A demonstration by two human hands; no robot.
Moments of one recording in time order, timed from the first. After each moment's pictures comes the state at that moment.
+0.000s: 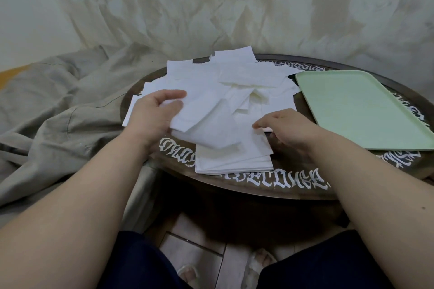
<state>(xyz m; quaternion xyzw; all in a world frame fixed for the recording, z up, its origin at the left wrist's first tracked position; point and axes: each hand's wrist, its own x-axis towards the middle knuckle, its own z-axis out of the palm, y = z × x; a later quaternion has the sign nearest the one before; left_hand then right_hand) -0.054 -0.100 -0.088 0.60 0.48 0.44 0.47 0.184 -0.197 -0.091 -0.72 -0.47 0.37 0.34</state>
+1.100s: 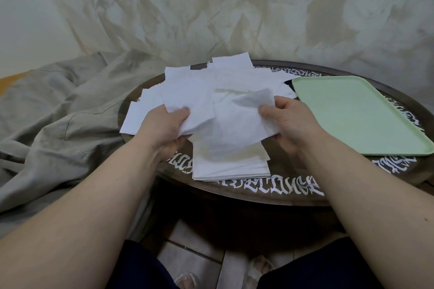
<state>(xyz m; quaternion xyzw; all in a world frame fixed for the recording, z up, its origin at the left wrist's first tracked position) -0.028 -0.106 -0.087 0.44 0.47 0.44 0.63 0.177 -0.191 -0.080 -0.57 -0.34 0.43 0.61</state>
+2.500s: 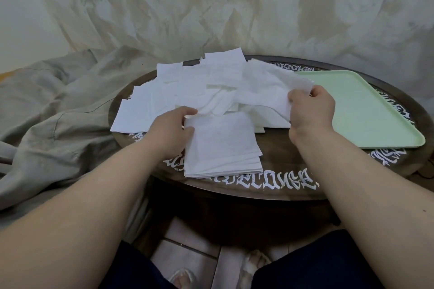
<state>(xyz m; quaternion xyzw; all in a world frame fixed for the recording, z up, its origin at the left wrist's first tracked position) -0.022 -0.111 -0.097 0.81 0.51 0.17 0.21 0.209 -0.181 -0.092 -0.65 -0.16 0.20 0.71</state>
